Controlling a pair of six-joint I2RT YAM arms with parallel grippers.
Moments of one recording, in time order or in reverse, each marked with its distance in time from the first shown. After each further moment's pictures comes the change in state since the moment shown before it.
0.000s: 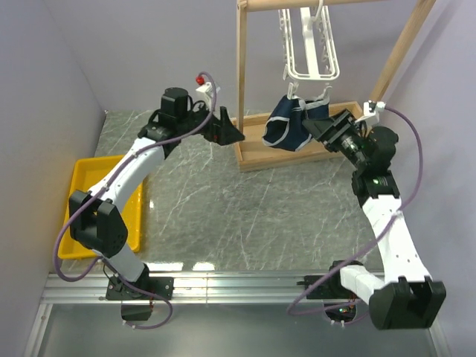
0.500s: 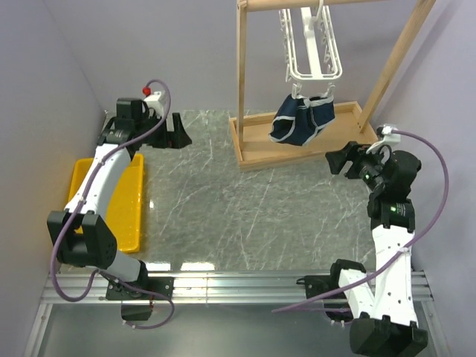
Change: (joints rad) left arm 0.329 -0.114 -0.060 -0.401 -0.244 0.198; right arm -0.225 -0.278 -0.054 -0.401 -0.026 -0.682
